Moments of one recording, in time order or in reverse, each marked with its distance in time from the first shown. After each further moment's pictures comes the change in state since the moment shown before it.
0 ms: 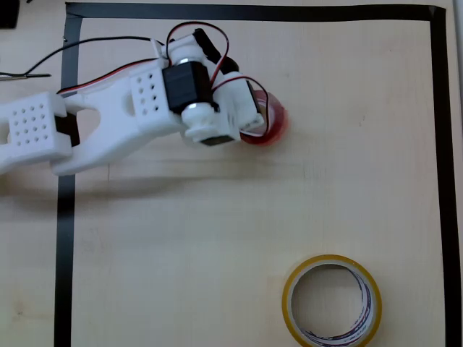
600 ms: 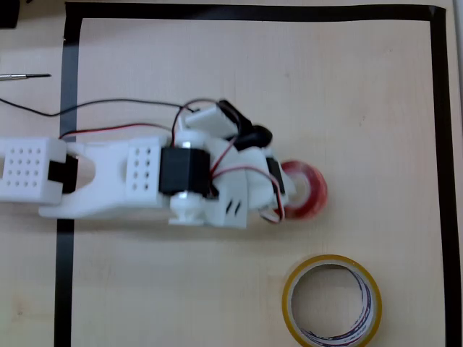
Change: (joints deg) arm 14.2 2.8 0.0 -10.6 -9.4
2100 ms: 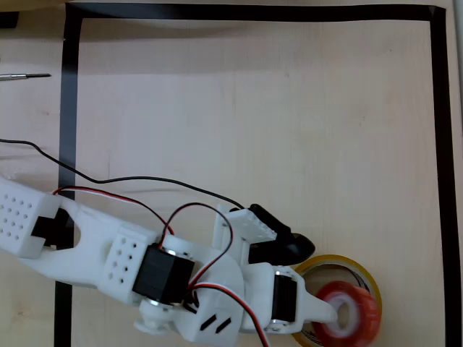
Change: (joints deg) arm 14.9 0.0 0.6 -23.3 -2.1
